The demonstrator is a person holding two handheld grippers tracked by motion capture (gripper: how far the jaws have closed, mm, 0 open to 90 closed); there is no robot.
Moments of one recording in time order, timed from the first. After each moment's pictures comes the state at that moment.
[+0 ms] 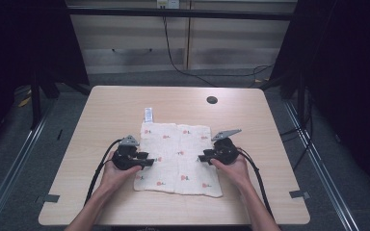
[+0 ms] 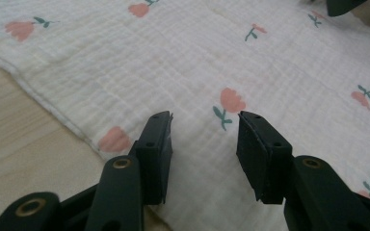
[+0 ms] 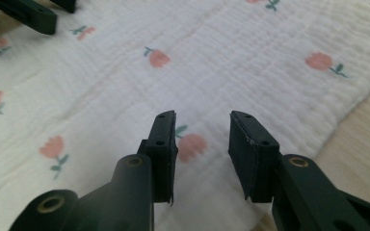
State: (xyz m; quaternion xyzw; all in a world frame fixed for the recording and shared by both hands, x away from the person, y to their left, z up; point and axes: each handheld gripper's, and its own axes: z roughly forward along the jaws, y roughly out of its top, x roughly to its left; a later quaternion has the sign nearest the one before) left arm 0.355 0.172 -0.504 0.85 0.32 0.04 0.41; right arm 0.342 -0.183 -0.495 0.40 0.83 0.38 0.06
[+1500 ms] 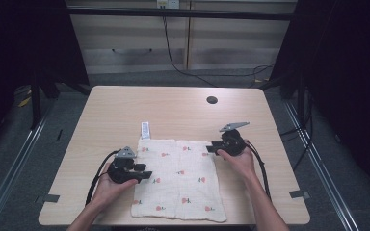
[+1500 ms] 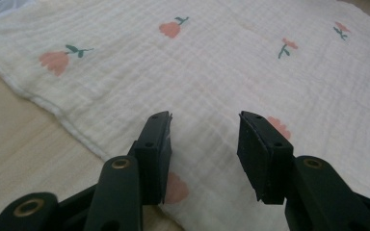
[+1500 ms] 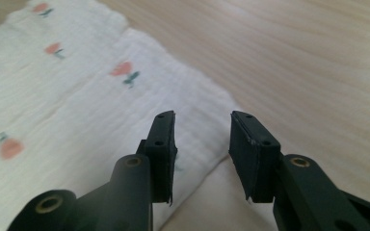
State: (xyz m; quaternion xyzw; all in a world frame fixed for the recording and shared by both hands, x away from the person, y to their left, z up) left arm 0.314 0.179 -0.500 0.86 0.32 0.02 0.40; right arm 0.367 -0.209 -0.489 0.43 0.82 0.37 0.09
